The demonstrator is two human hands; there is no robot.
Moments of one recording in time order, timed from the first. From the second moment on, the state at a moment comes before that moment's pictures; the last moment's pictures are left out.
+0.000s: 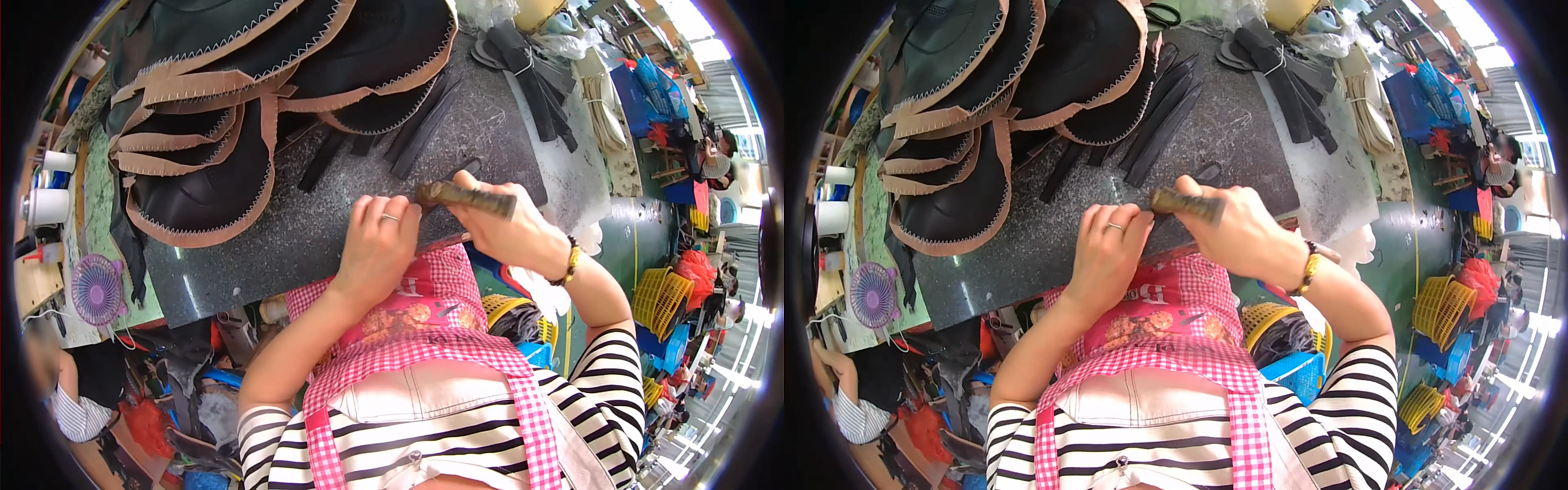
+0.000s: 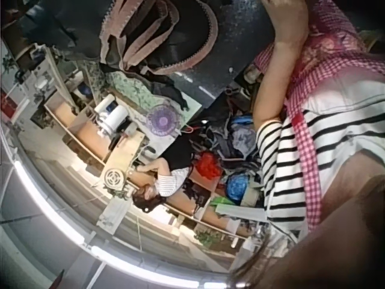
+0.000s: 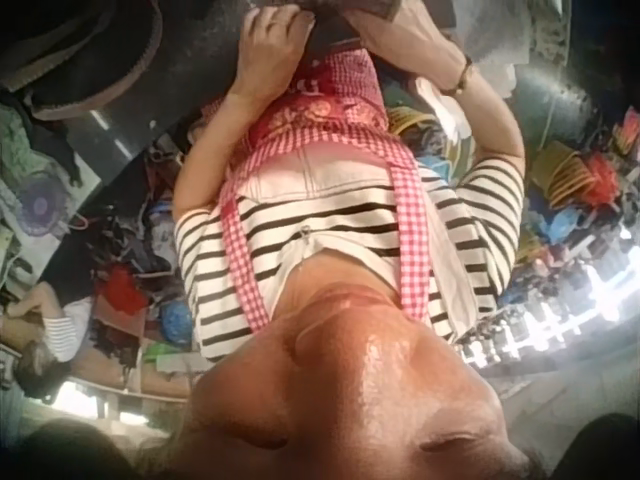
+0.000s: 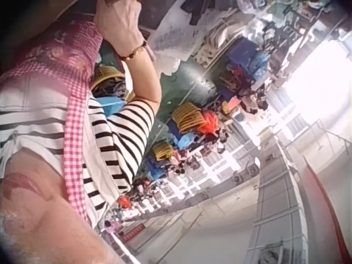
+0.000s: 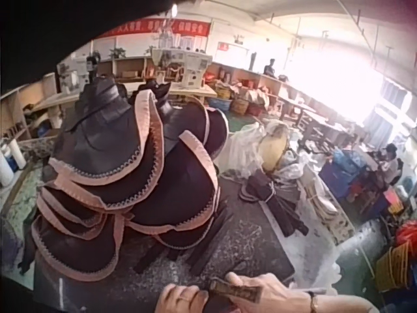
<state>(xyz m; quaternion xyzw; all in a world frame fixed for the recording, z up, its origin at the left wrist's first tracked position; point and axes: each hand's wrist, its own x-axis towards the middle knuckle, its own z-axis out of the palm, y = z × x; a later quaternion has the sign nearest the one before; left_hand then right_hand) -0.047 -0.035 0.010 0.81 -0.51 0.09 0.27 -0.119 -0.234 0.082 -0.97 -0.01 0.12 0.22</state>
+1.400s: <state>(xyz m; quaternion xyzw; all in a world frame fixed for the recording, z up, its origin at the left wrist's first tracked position) -0.074 0.027 -0.001 0.80 -0.52 0.10 0.28 -0.114 -0.174 0.093 -0.94 -0.13 0.09 0.29</state>
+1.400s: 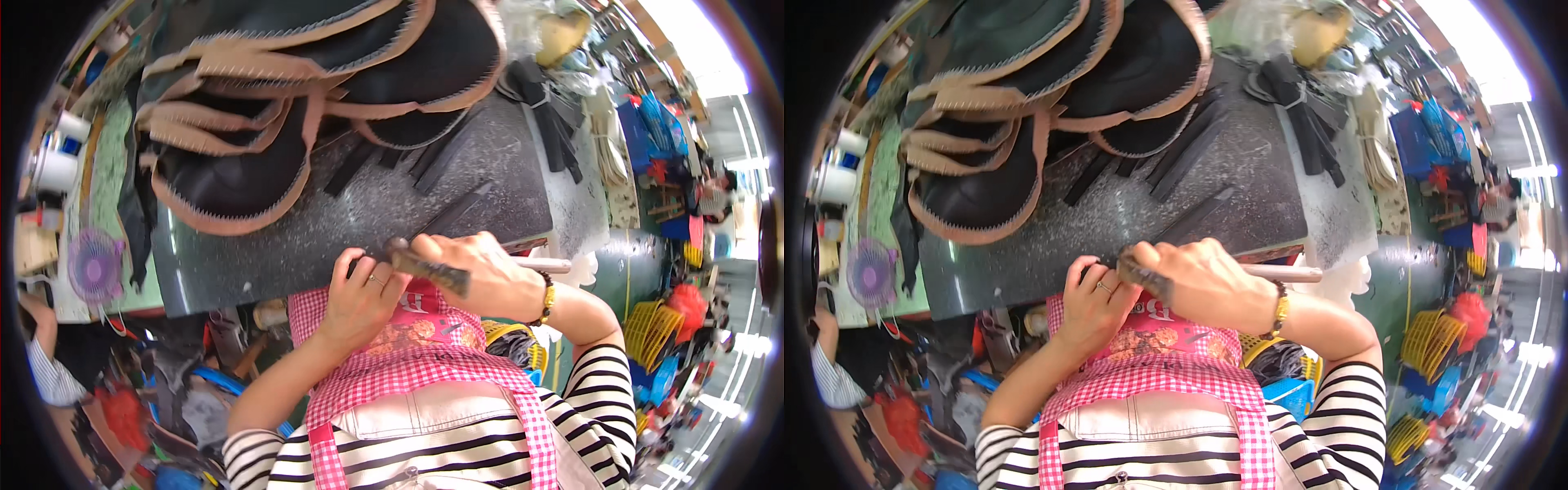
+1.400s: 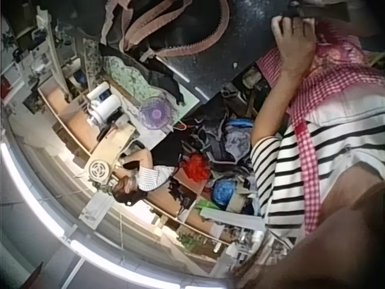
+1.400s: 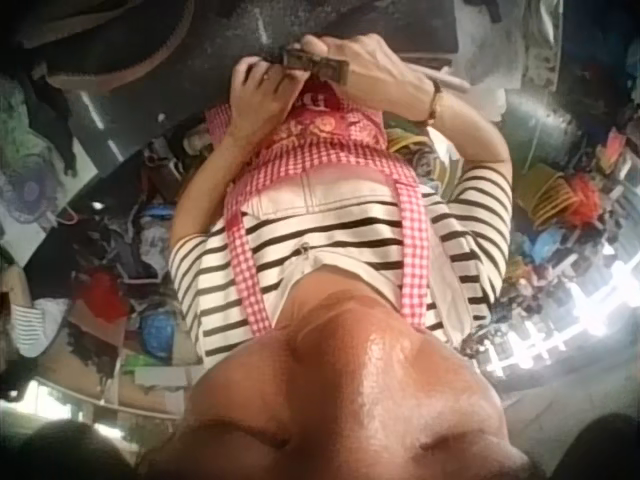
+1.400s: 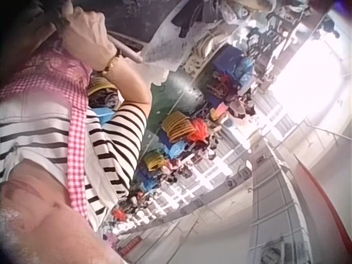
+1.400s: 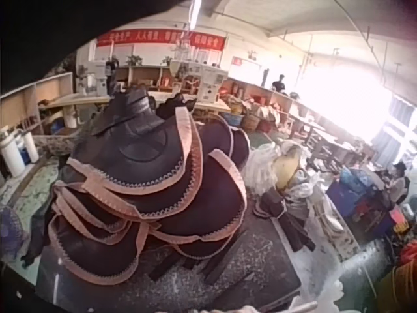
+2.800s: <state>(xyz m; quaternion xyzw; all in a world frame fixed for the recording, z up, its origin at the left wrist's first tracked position) 0.018 -0.297 0.021 0.59 -0.31 -0.20 0.72 -0.059 -0.471 0.068 -0.87 0.12 -0.14 0.46</state>
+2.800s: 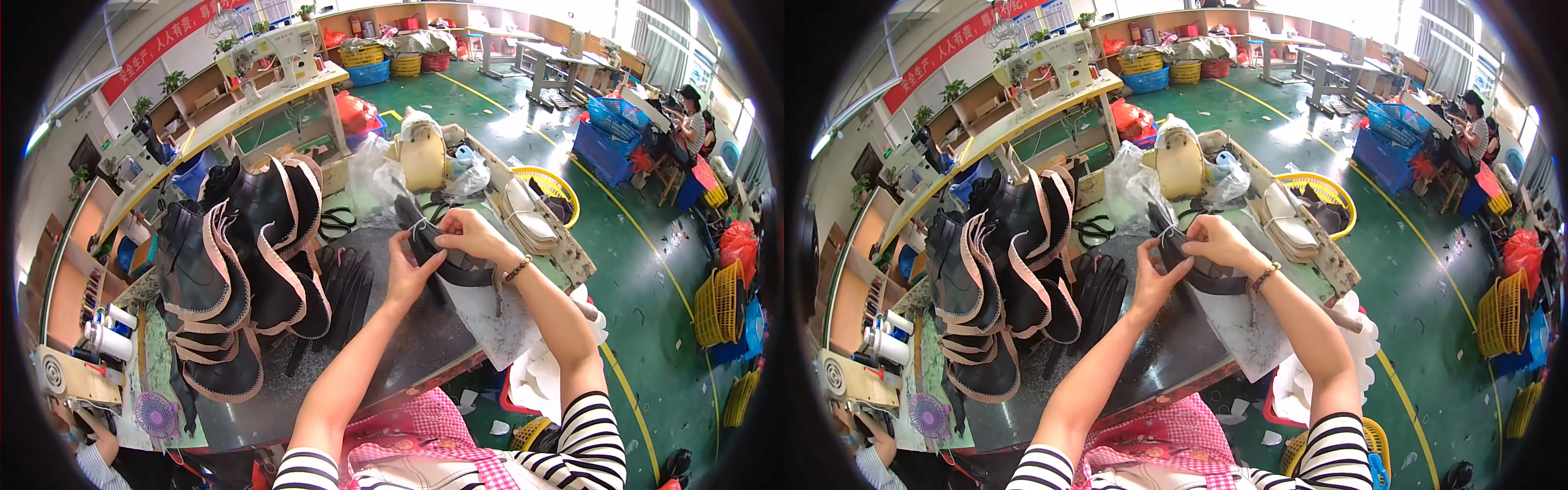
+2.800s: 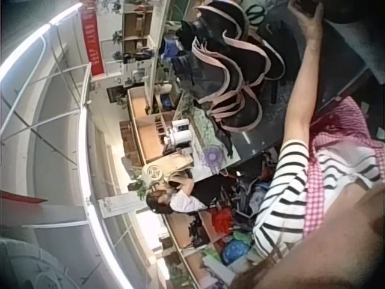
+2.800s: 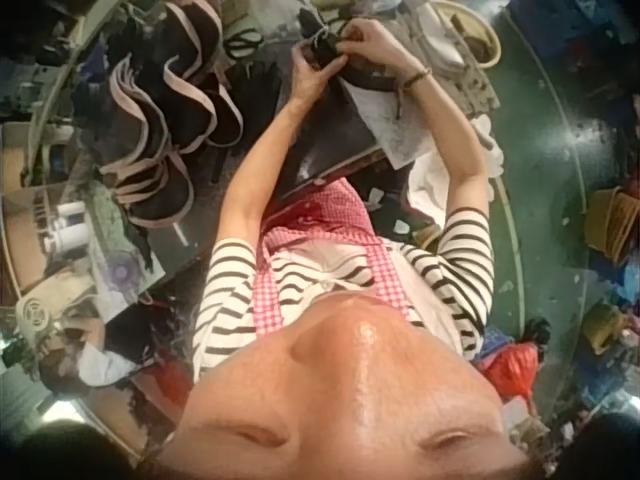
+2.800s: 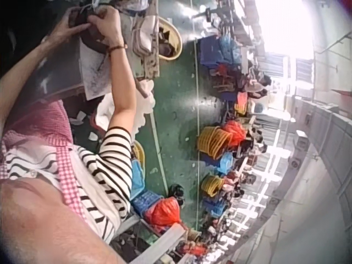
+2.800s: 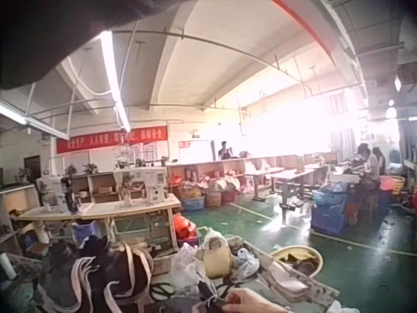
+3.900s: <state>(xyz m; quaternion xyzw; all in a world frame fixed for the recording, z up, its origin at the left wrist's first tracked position) 0.017 -0.329 0.072 0.71 -0.45 -0.11 0.53 -0.091 -0.447 0.102 -0.87 0.16 -0.22 0.40</state>
